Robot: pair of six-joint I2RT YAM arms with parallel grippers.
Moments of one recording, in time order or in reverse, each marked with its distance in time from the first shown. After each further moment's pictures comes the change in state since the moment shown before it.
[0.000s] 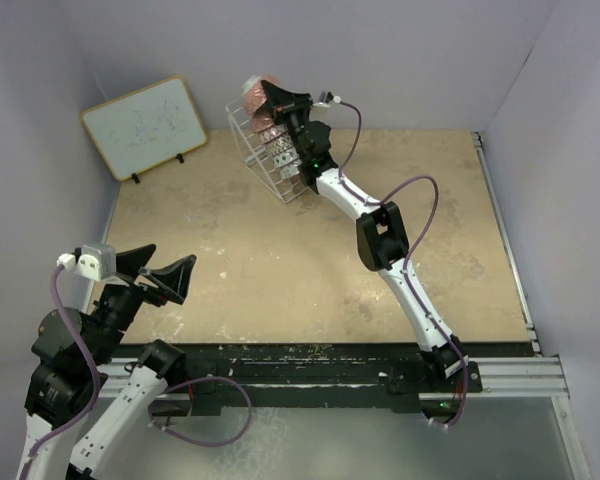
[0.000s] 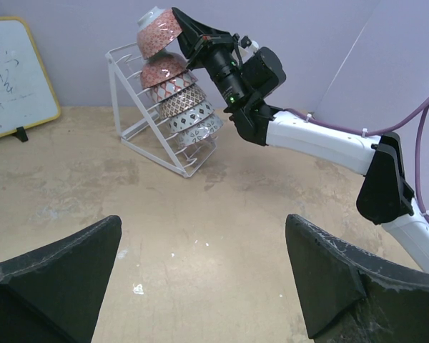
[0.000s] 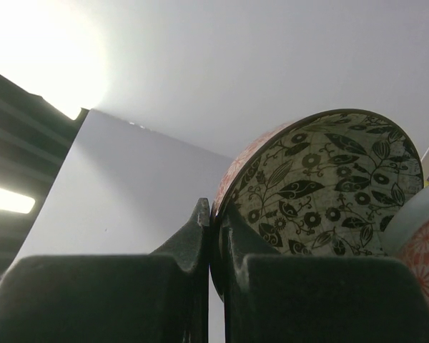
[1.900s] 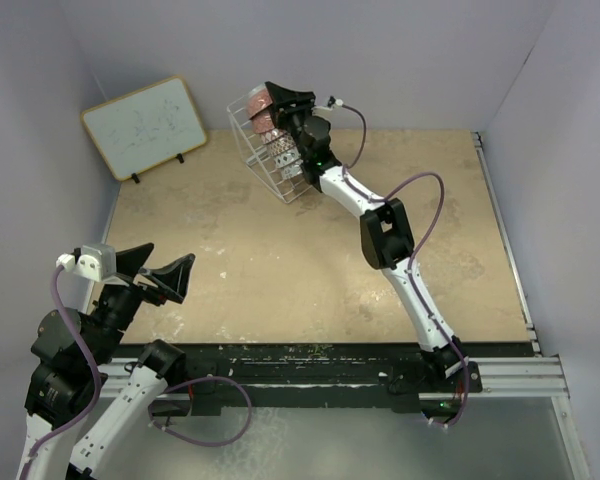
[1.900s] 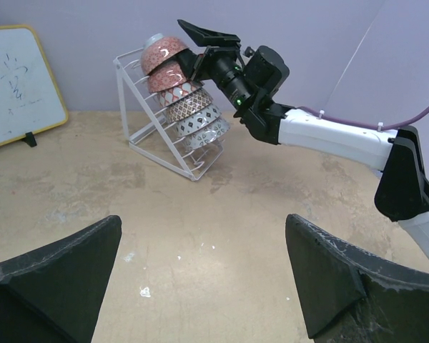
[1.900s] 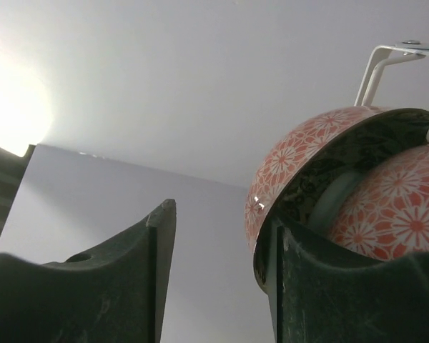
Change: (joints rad) left arm 0.000 0.000 0.000 0.008 -0.010 0.024; right arm -0.009 -0.055 -0.077 -0.153 0.053 0.016
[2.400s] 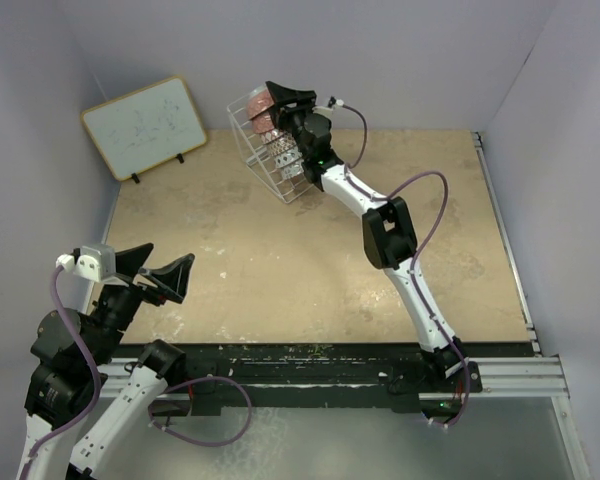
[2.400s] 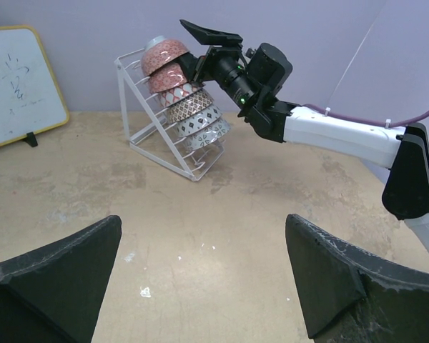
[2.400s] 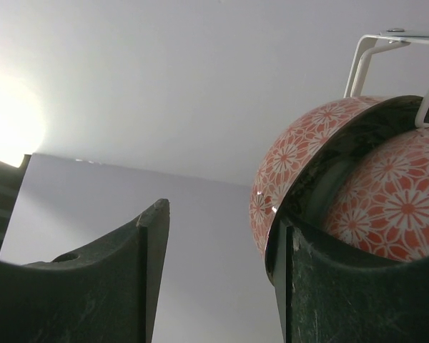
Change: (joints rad) left arm 0.000 -0.002 0.000 0.000 -0.002 0.000; right arm -0.002 -0.056 -0.061 -0.058 -0.004 0.036
